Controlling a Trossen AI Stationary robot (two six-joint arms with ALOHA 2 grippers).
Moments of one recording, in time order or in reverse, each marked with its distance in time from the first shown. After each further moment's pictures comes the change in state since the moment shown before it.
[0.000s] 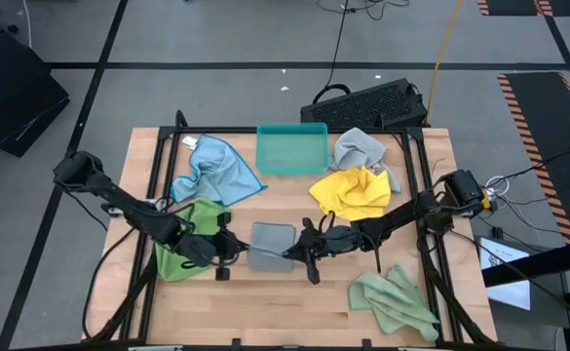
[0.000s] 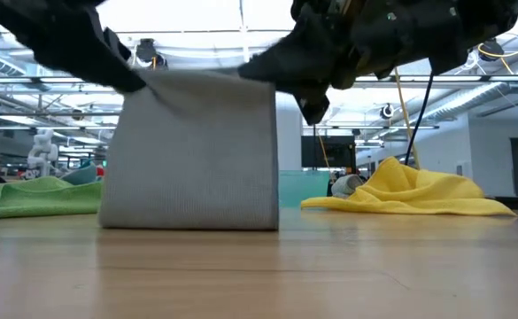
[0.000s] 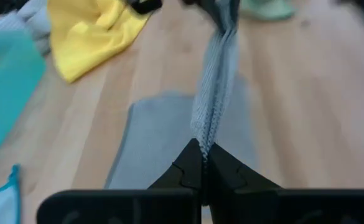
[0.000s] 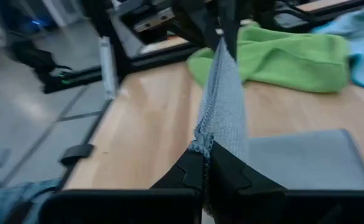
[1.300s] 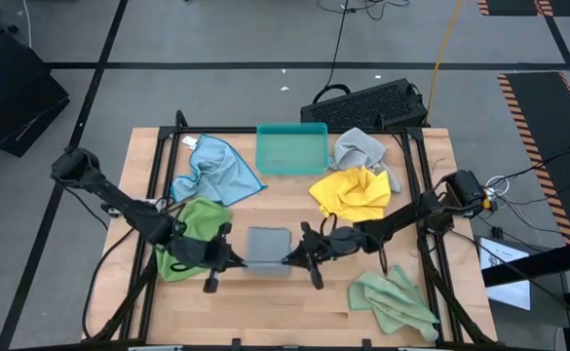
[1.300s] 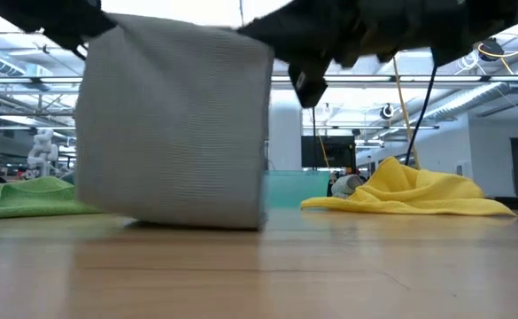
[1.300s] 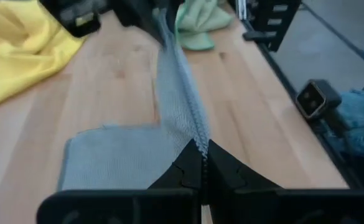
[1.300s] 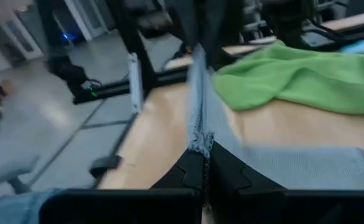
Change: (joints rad) left arm -0.073 -0.067 0.000 0.087 0.176 -0.020; right arm 0.027 -0.012 0.004 0.081 -0.048 0.002
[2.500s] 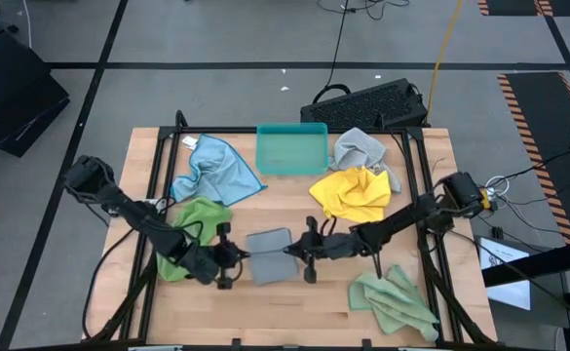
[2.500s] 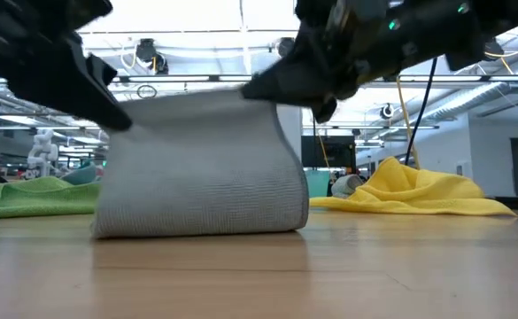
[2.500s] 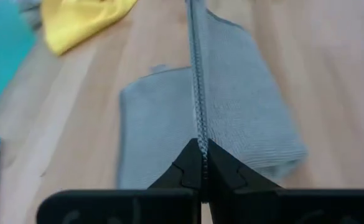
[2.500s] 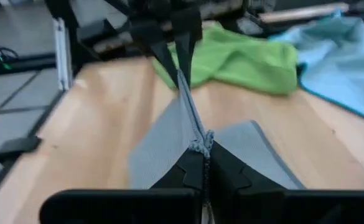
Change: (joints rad) left arm -0.027 0.205 0.000 -0.109 -0.258 -0.125; right arm 0.009 0.027 0.008 -0.154 0.229 -0.082
